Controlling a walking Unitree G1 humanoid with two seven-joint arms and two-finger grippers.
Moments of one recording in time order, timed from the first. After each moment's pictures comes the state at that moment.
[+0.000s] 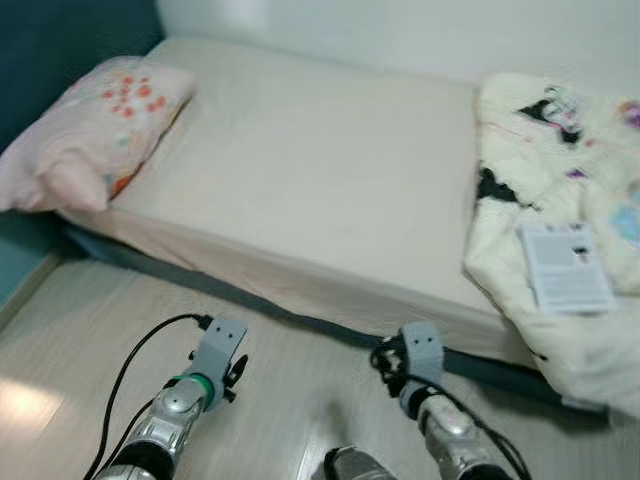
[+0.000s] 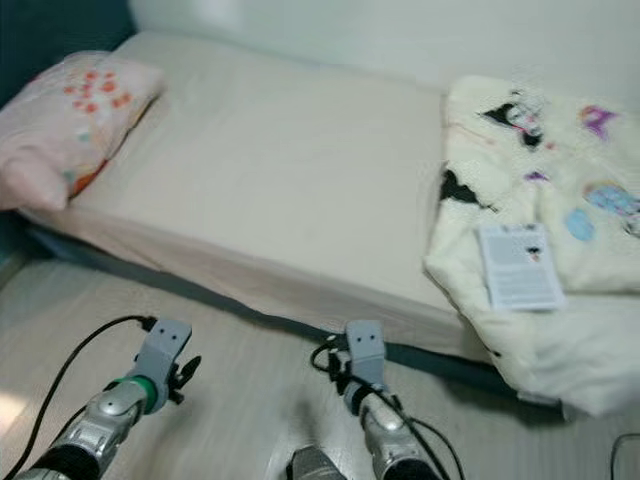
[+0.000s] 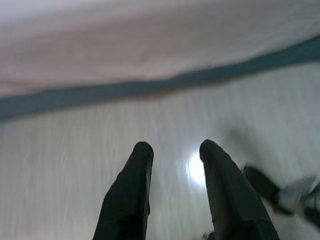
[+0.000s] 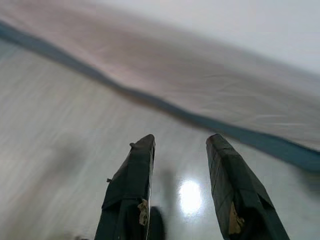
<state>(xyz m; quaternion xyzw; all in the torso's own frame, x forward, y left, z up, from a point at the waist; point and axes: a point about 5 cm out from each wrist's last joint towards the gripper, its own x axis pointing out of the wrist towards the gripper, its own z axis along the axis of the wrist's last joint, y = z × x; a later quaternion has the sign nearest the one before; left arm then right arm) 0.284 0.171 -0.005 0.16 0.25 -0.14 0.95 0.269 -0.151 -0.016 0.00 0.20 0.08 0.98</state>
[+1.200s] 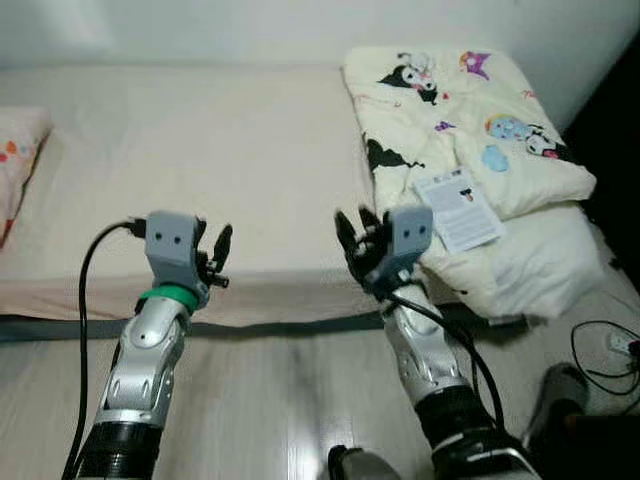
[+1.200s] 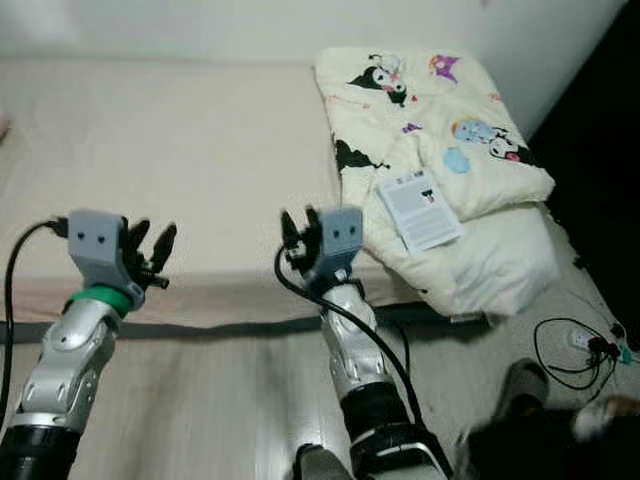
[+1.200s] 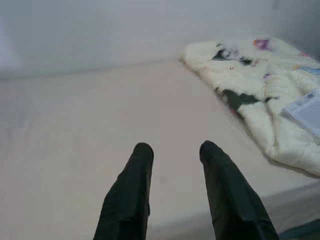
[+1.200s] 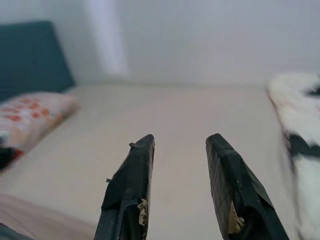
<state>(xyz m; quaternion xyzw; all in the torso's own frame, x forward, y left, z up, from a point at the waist) 0.311 0.170 0.158 0.05 -0.08 -0.06 0.99 0.334 -0.071 0.158 0.07 -0.16 0.21 0.96</state>
